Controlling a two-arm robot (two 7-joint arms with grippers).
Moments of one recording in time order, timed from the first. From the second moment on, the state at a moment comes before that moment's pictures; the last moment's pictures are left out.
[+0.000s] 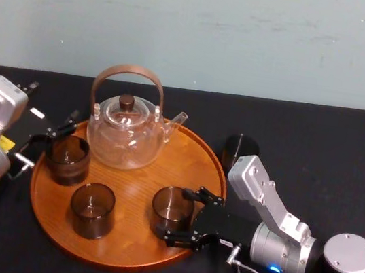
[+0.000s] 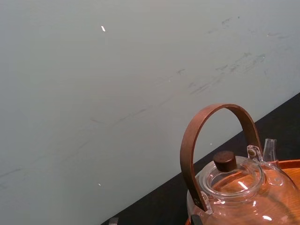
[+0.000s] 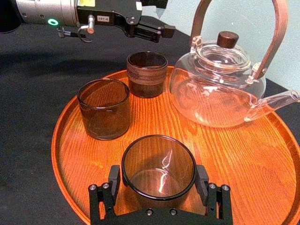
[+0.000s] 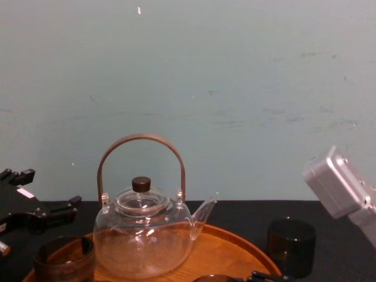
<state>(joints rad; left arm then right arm) -0.20 0.60 0.45 -1.41 -0.25 -0.12 0.03 0.26 0.46 -0.60 -1.42 0.27 0.08 0.59</state>
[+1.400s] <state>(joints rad) -0.20 0.60 0.45 -1.41 -0.25 -0.12 0.03 0.06 0.69 -0.40 -1.63 0.47 -0.01 0.58</state>
